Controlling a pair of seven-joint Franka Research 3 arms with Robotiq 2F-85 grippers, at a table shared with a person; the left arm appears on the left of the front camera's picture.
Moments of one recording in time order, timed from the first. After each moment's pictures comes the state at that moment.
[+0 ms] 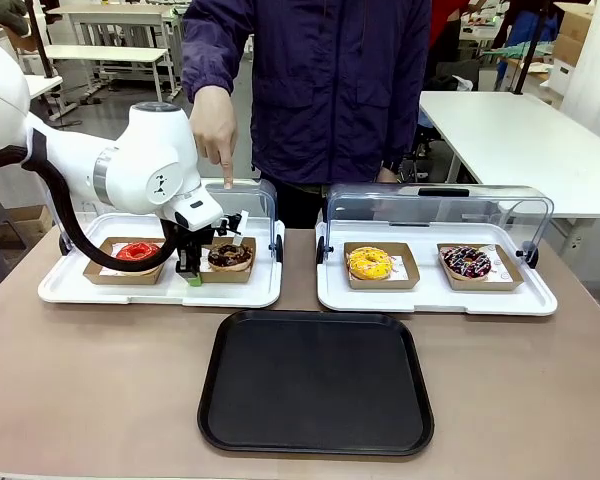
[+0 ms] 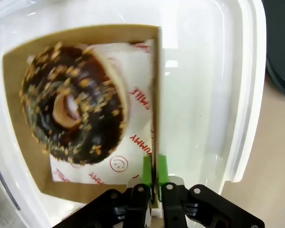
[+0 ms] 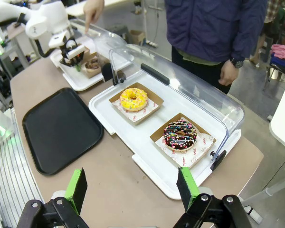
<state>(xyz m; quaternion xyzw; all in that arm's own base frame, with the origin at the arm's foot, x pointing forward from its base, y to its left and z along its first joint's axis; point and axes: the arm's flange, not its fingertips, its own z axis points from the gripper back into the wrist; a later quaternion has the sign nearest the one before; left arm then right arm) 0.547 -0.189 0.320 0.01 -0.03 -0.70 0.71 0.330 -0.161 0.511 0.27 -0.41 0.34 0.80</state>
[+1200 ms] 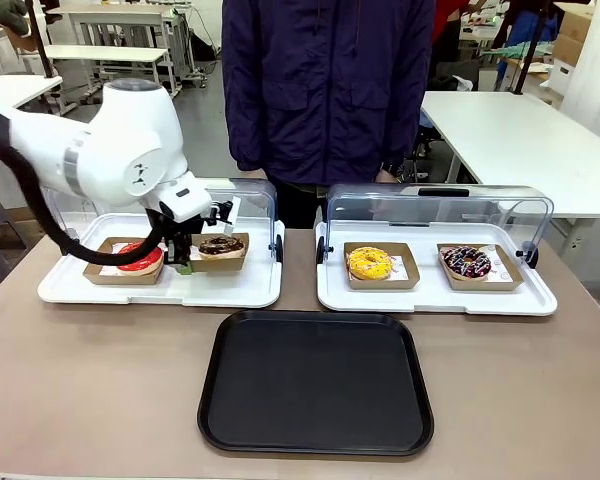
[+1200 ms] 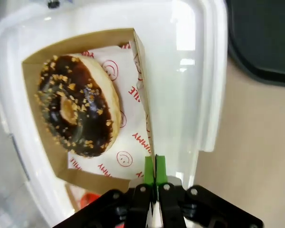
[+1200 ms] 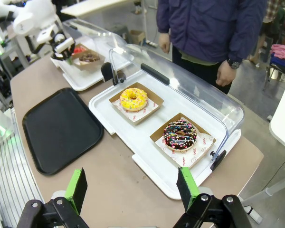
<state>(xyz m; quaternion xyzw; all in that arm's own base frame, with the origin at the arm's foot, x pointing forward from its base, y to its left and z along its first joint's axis) 0.501 -0.179 0.370 0.05 -0.06 -0.70 0.71 0.330 -0.160 0.511 0.27 -0.41 0.34 0.80</state>
